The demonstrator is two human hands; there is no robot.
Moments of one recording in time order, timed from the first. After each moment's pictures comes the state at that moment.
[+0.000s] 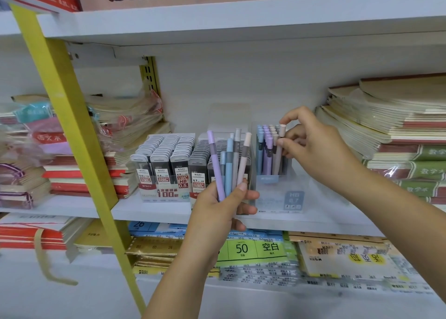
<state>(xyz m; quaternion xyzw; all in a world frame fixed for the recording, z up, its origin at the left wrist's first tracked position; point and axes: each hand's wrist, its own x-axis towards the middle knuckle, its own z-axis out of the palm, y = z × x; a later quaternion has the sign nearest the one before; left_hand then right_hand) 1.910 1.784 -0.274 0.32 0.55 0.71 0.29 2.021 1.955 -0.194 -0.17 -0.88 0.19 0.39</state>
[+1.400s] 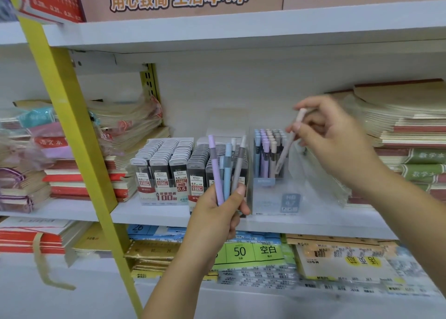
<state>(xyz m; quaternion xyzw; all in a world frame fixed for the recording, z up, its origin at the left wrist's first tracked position) 1.909 1.784 -0.278 0.33 0.56 0.70 0.29 2.045 1.949 -0.176 -0.11 -0.84 0.26 0.47</state>
